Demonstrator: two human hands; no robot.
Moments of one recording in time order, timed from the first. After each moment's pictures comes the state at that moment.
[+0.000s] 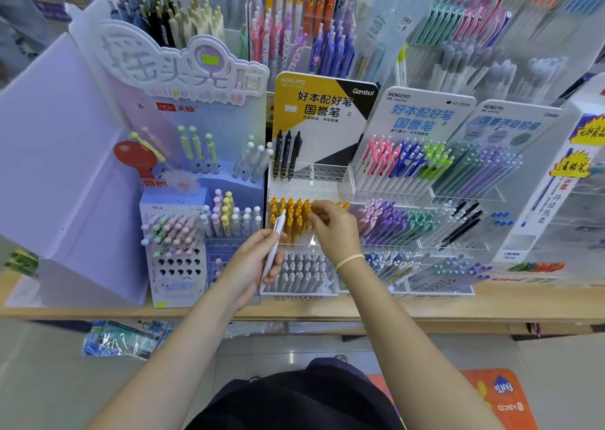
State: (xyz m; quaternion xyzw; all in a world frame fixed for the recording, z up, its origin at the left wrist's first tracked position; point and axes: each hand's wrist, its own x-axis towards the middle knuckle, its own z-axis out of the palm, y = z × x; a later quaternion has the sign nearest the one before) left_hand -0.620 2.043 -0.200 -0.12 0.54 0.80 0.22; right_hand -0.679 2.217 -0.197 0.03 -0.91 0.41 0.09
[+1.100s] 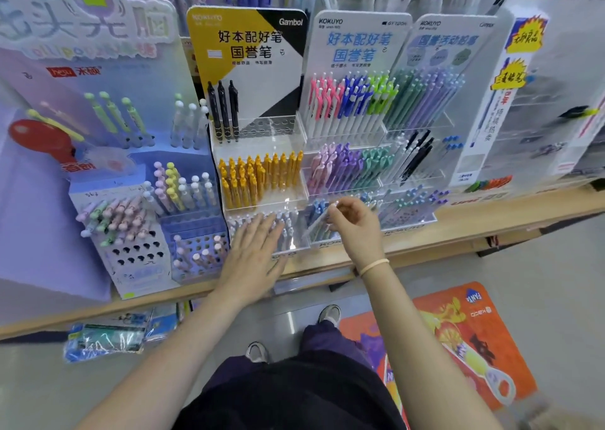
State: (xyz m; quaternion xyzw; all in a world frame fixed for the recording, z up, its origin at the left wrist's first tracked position) left_hand -0.585 2.081 -0.272 0.25 0.95 0.14 0.08; right_hand -0.579 2.292 -0.214 -0.18 -0.75 0.63 0.08
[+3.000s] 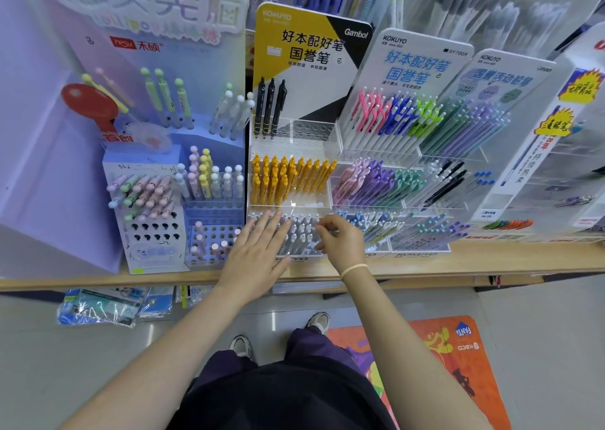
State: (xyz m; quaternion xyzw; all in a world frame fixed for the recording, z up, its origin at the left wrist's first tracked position) left_hand -0.590 2.062 -0.298 0.22 0.97 0.09 0.00; right_hand -0.609 2.258 -0.256 -0.14 -0.89 0.44 -0.03
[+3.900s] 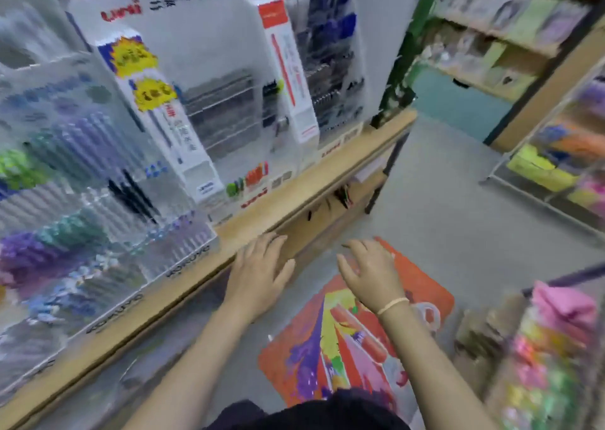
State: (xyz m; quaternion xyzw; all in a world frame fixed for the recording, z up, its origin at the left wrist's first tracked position) left_hand -0.456 2.529 -0.208 0.42 0.89 0.17 0.09; right_hand -0.314 2.714 -0.220 -0.27 -0.93 0.19 0.17
